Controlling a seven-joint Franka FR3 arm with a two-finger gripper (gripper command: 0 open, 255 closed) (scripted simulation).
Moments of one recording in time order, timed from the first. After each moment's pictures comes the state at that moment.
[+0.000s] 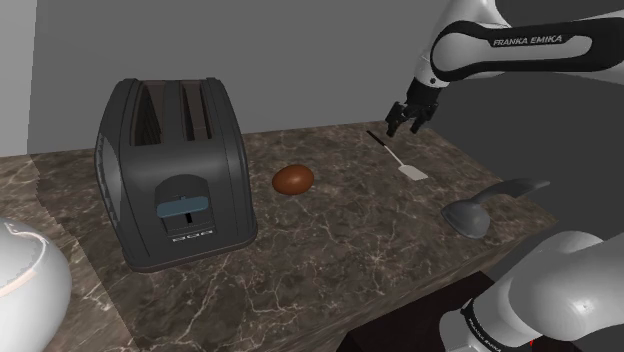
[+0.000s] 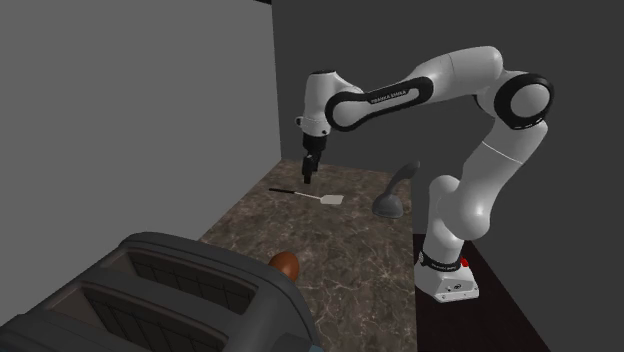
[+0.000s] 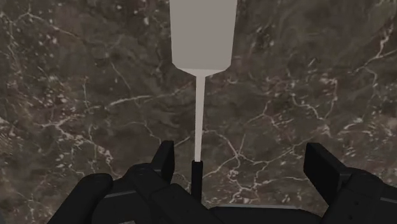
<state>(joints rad) -0.07 -0.39 -0.14 -2.27 -0.06 1.99 0.04</state>
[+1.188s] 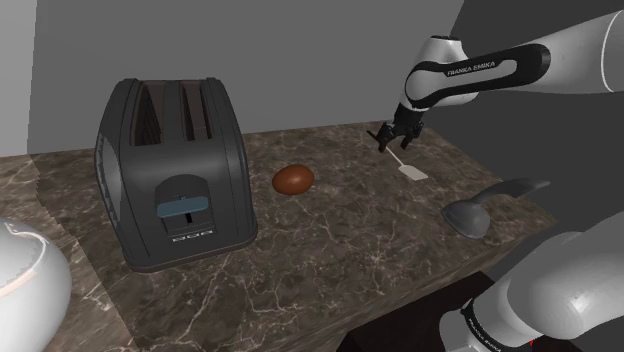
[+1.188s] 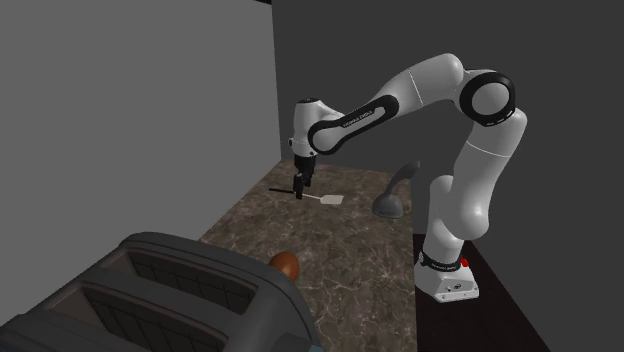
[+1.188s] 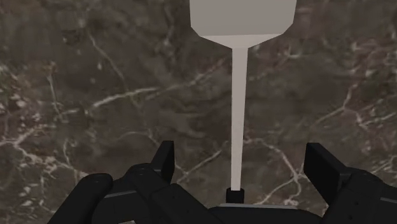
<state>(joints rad) -0.09 -0.18 -0.19 -2.29 -0.04 2.18 0.01</state>
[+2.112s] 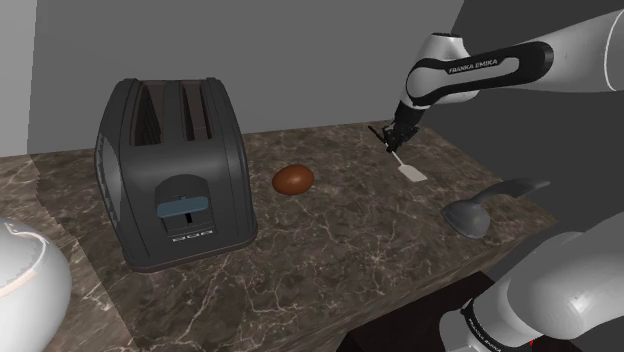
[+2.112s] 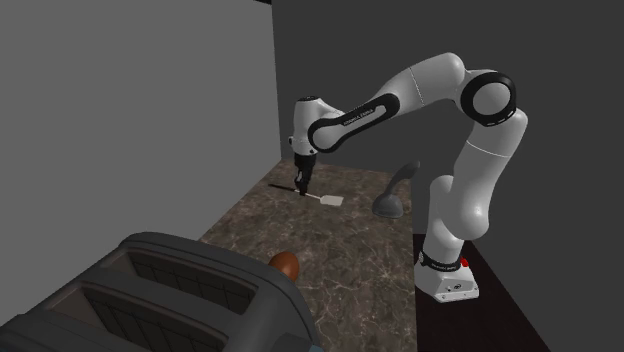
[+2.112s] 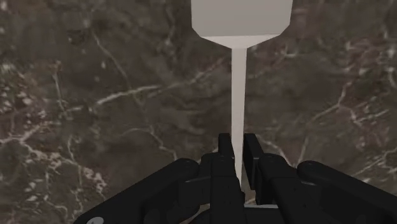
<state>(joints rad) -0.09 -0.19 -0.19 -2.28 -0.04 2.16 0.01</state>
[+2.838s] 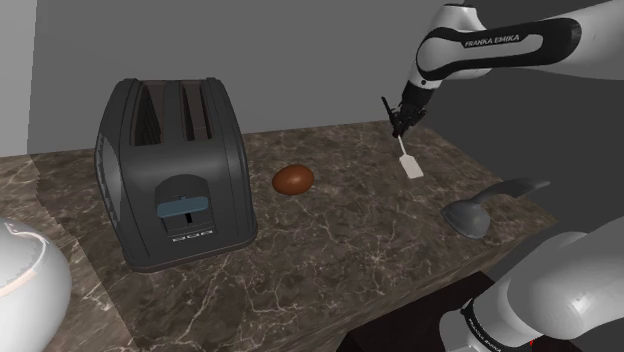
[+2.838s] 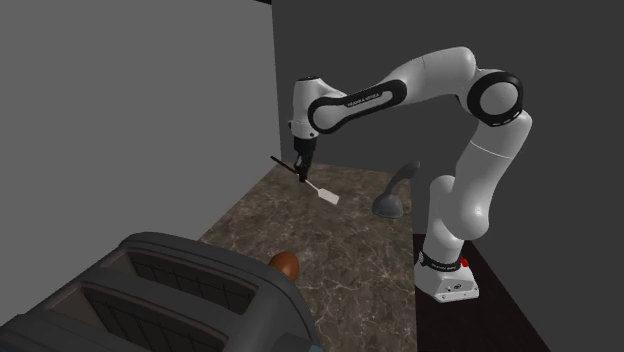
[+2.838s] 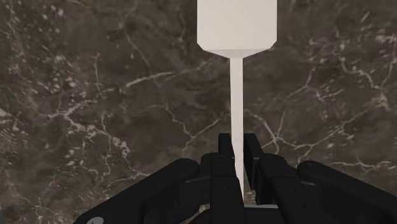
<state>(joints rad) -0.09 -0.23 -0.19 -2.17 -0.05 2.01 0.02</state>
